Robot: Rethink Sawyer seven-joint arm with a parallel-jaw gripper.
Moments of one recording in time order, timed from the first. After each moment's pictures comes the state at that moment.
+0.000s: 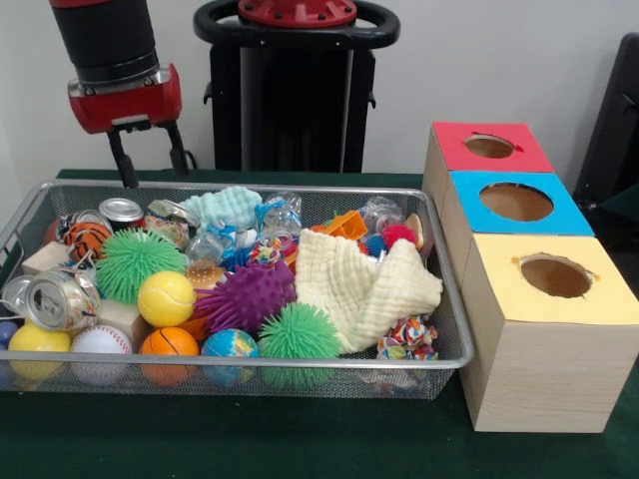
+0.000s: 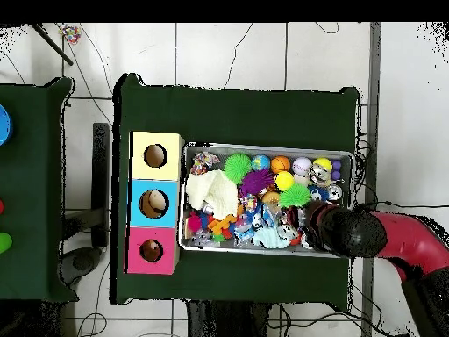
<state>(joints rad) -1.11 -0.72 0.73 1.85 -0.56 0.71 1.52</state>
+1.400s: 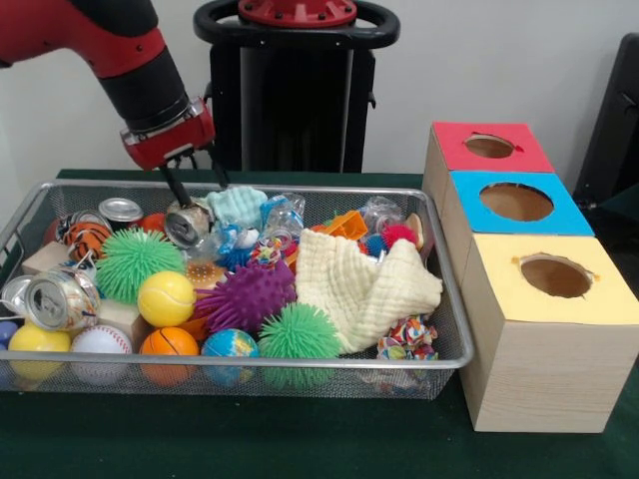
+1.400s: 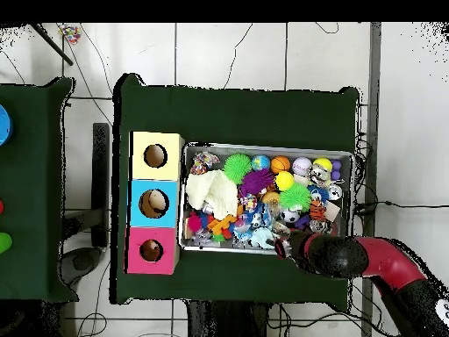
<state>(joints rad) -1.27 -0.48 0.79 1.94 -0.71 0.72 1.35</state>
